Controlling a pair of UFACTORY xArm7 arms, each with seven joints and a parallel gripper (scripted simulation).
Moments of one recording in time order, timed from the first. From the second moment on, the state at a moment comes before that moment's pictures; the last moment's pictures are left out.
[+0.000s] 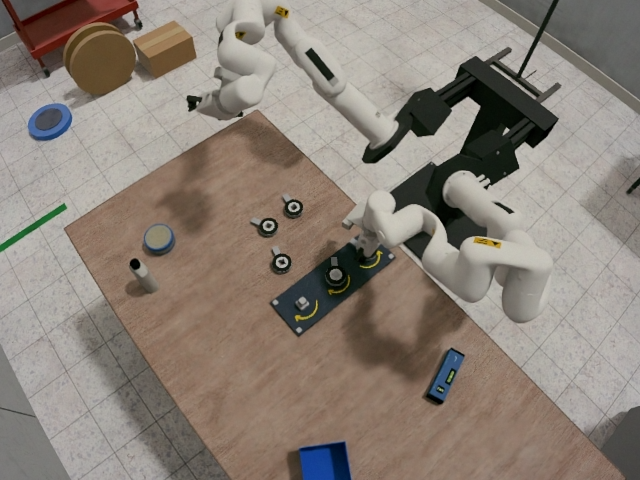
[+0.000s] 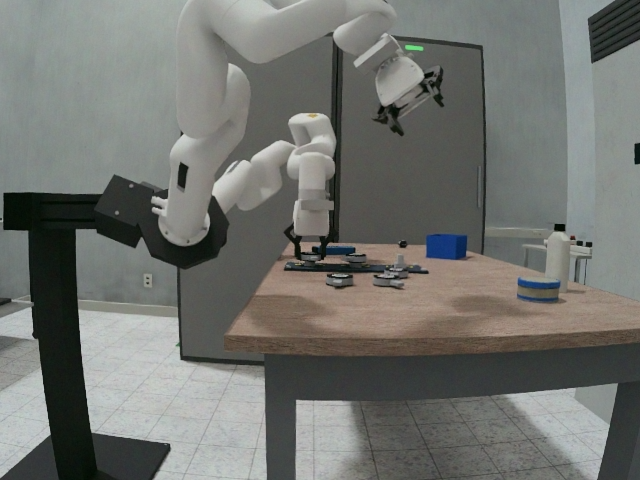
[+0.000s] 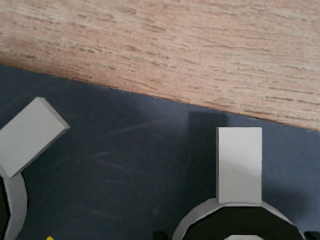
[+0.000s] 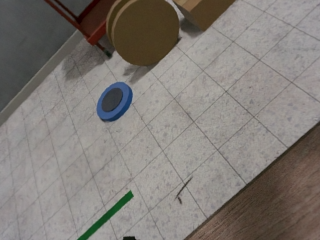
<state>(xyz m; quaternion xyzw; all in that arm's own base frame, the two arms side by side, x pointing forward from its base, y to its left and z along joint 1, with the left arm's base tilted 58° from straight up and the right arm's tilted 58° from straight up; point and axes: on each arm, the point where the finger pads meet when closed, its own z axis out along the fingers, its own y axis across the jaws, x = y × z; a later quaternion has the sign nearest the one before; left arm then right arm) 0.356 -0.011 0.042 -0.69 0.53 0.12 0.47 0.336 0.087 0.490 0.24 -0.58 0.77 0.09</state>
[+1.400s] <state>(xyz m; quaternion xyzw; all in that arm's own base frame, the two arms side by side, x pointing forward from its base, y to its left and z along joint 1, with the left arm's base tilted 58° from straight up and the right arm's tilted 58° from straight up) 0.357 -0.011 0.042 -0.58 0.66 0.21 0.44 0.336 0.087 0.490 0.24 -0.58 0.77 0.09</state>
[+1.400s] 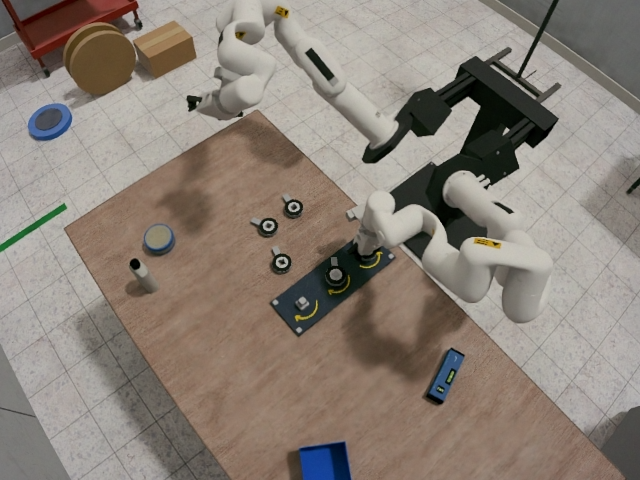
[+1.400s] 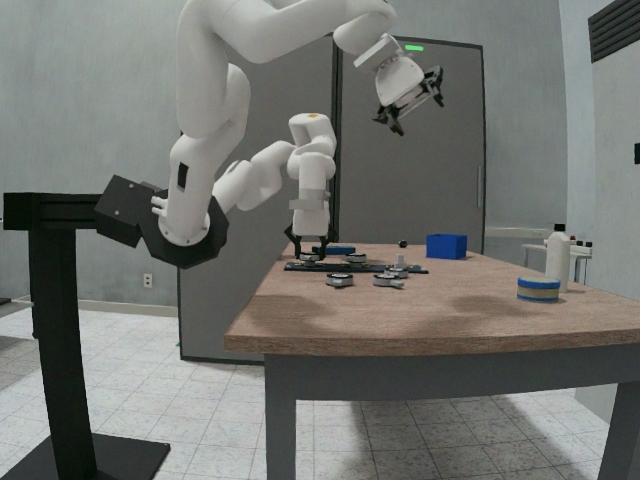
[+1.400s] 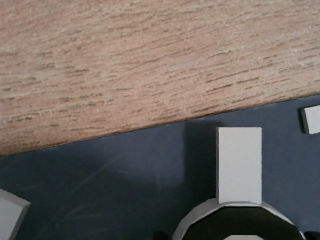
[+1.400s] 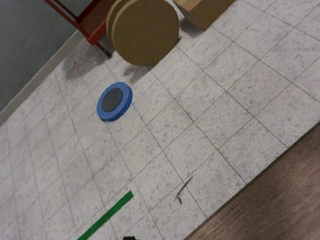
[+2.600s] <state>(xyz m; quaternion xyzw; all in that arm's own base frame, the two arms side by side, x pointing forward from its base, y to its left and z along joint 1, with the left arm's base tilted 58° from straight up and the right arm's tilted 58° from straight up) 0.357 -0.011 0.042 -0.59 0.64 0.20 0.44 0.336 0.087 0.490 0.24 -0.58 0.77 0.09</state>
